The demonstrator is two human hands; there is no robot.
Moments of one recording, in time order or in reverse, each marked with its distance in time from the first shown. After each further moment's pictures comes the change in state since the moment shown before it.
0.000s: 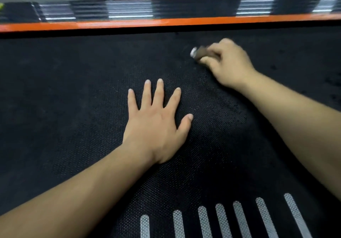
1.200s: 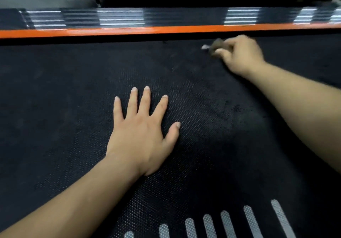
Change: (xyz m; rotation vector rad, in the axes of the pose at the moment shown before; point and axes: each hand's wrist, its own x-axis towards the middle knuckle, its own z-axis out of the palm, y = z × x) left_hand -0.005 0.004 -0.004 0.018 0.021 -0.016; right_hand 0.019 0.059 -0.030 -0.092 0.024 0.230
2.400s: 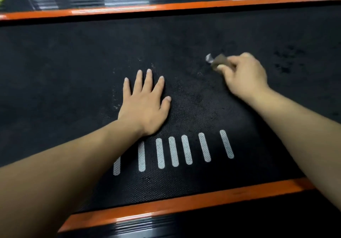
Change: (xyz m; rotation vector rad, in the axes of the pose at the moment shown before) left_hand -0.047 0.052 0.005 -0.051 -0.044 -0.025; right_hand -0.172 0.019 -0.045 0.052 0.053 -0.009
